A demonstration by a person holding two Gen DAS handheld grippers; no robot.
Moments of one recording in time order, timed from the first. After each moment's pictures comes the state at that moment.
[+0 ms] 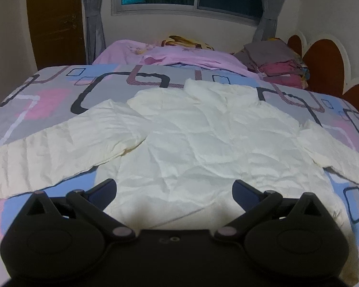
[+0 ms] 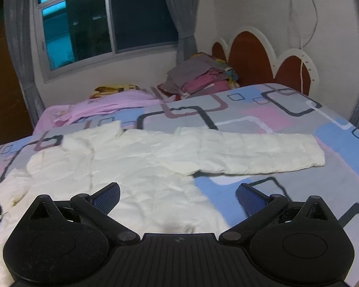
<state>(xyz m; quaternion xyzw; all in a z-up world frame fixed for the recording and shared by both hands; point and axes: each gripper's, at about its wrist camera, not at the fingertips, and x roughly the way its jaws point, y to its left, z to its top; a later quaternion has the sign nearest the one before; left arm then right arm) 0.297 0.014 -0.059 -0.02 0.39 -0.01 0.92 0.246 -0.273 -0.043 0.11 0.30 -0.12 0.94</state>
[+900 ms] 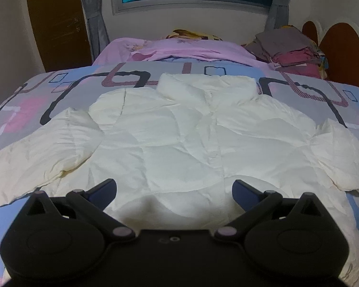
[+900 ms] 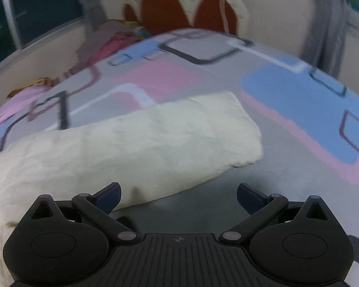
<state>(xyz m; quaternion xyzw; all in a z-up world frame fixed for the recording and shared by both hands) 0.386 -0.100 -0.111 0.02 0.40 0.04 0.91 0.318 -0.560 -0.168 0.22 0.37 -0.28 0.86</state>
